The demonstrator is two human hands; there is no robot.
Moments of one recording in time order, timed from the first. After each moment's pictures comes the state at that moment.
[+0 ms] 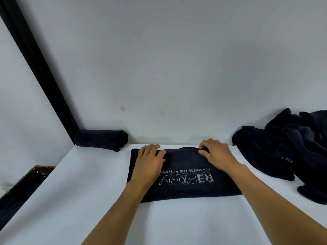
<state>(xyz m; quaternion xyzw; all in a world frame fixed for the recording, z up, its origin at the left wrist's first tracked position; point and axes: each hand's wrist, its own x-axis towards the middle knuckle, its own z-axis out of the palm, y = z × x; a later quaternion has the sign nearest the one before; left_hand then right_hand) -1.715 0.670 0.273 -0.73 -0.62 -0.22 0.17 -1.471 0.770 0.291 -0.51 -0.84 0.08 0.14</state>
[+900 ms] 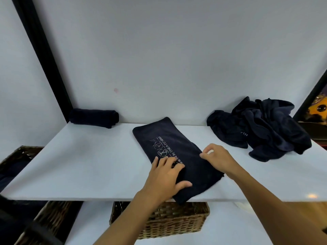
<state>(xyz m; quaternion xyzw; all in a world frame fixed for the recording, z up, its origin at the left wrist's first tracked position) -1.613 0.529 0.285 -0.79 -0.60 -0.11 -0.04 -1.407 0.616 0.317 -0.64 -0.66 0.33 0.21</state>
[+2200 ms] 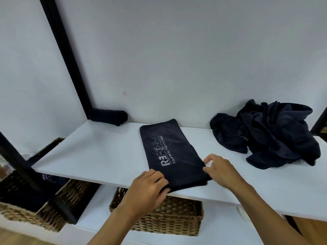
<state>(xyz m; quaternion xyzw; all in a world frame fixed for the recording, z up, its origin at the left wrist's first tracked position) -1.577 0.468 0.276 -0.79 -0.56 -0.21 0.11 -1.347 0.607 0.304 -0.58 -0.76 0.26 0.13</state>
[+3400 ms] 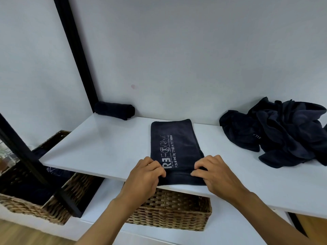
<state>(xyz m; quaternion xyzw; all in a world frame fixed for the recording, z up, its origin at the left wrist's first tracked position) -1.627 0.465 0.278 -0.77 -0.57 -0.27 0.09 -1.379 0.579 0.277 -0.23 -0.95 -0.08 0.21</state>
